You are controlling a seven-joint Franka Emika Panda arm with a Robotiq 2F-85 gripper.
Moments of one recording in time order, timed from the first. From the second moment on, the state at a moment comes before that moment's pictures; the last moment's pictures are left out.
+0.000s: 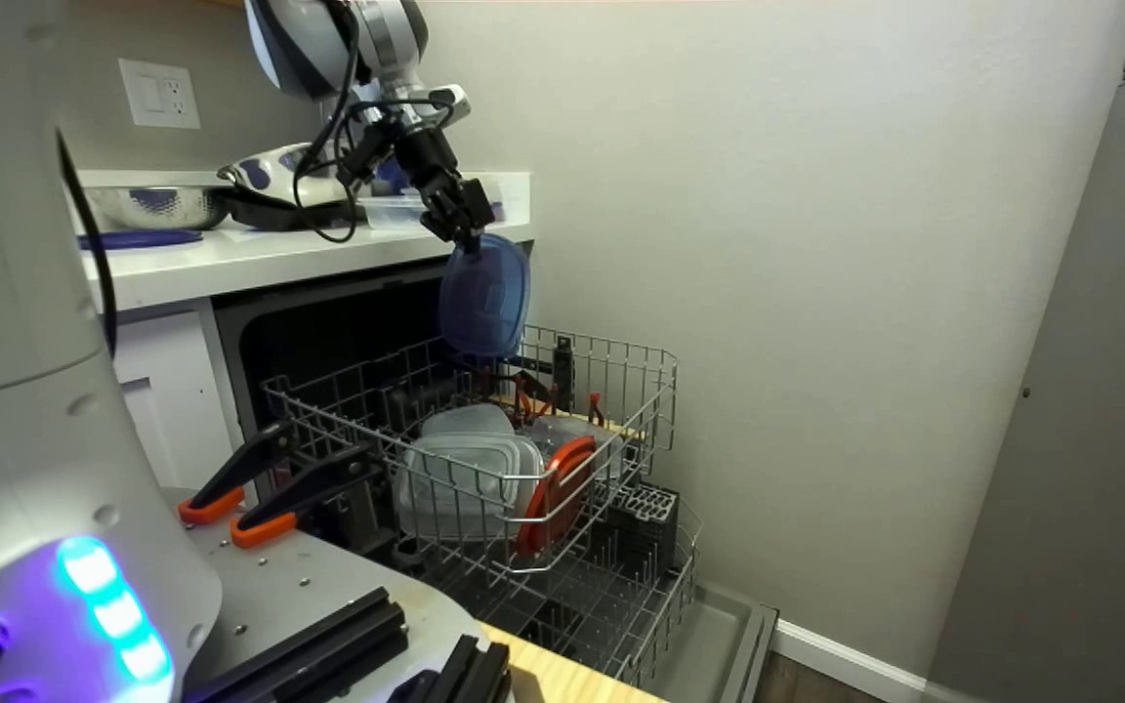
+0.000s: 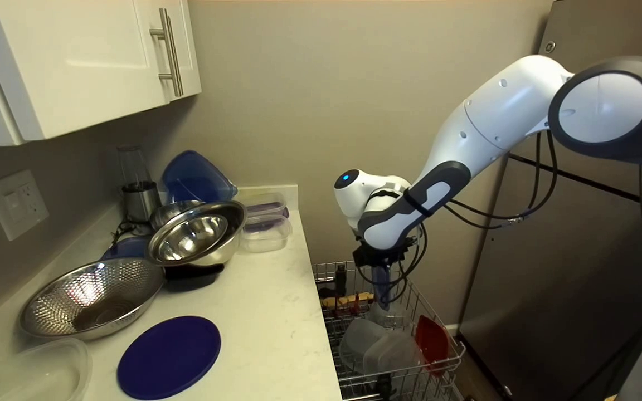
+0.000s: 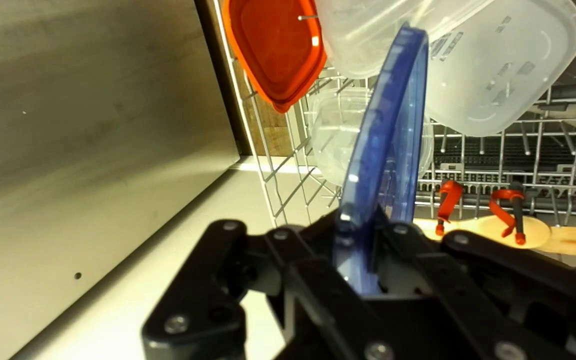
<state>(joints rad) 0.34 0.32 0.08 -2.08 -0.63 2.20 1.12</state>
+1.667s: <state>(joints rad) 0.18 0.38 -0.04 -2.04 -0.60 2.33 0.71</state>
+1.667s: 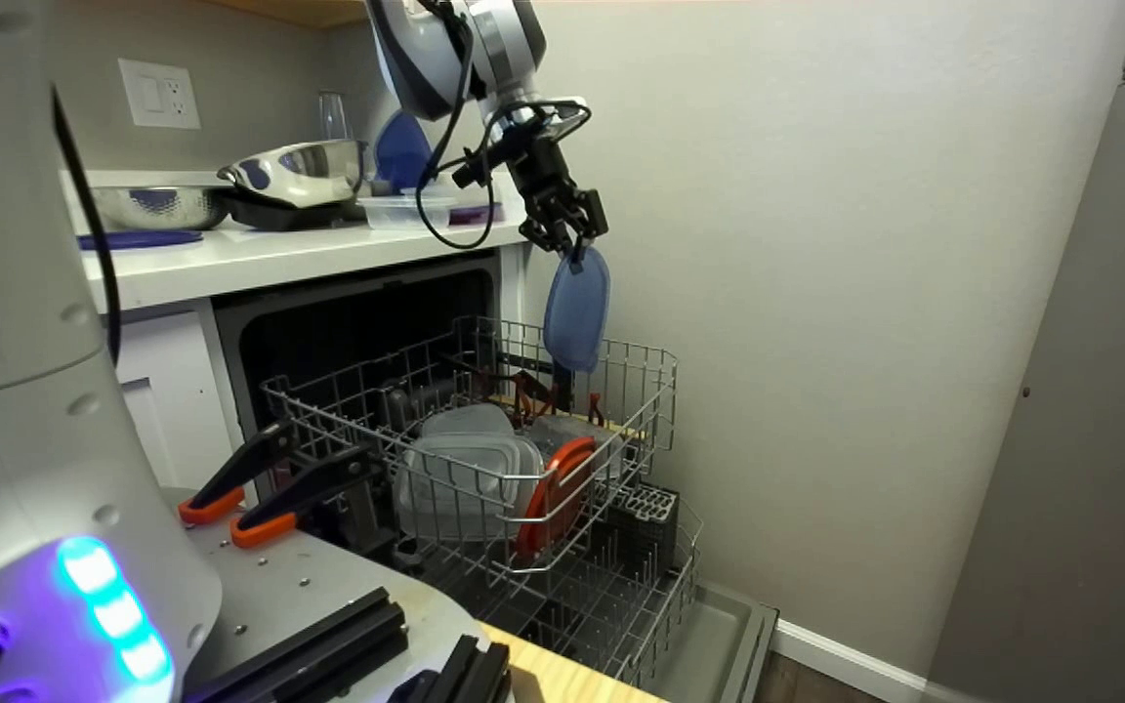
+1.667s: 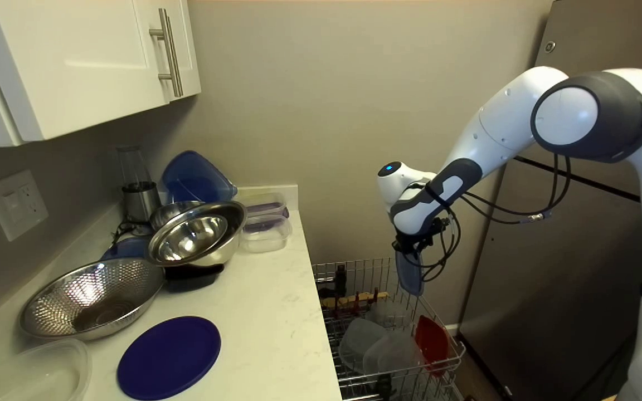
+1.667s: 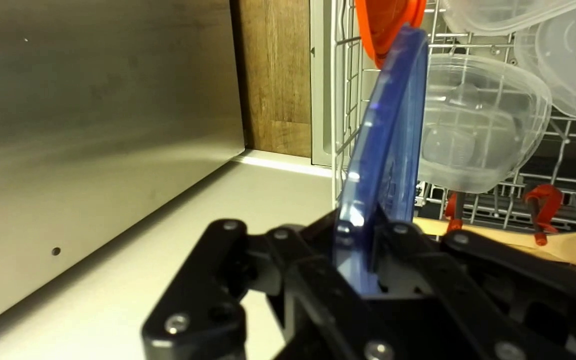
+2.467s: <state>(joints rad) 0.18 0.40 -0.05 -2.02 -0.58 2.33 0.71</state>
